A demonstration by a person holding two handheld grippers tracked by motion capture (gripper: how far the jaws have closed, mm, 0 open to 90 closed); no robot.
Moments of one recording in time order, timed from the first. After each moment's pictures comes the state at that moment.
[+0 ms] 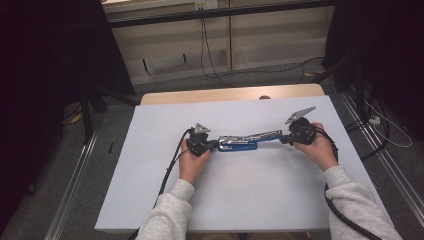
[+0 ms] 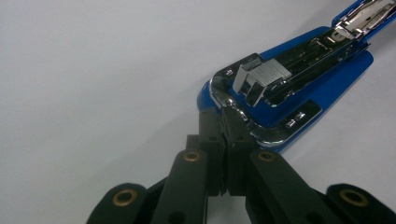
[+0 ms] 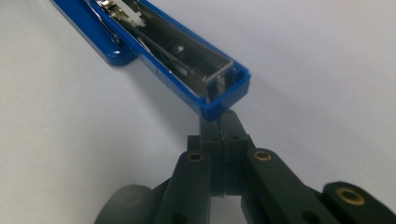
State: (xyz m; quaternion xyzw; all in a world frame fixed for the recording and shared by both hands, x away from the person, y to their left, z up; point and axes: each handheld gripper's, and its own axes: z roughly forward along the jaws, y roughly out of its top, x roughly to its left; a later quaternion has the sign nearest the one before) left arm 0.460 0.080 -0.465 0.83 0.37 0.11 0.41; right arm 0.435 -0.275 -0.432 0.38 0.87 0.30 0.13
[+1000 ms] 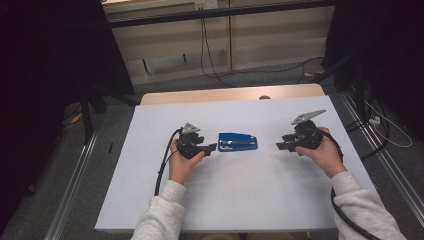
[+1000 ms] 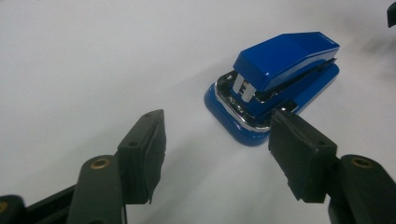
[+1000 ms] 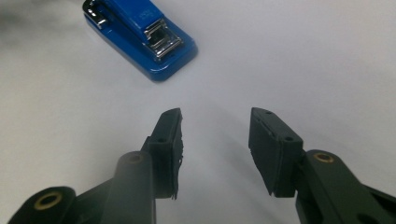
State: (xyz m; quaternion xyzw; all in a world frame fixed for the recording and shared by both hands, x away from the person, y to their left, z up) left arm 0.444 0.107 -0.441 0.81 0.38 0.11 0.44; right arm 0.416 -0.282 -0.428 0.40 0.83 0.37 0.09
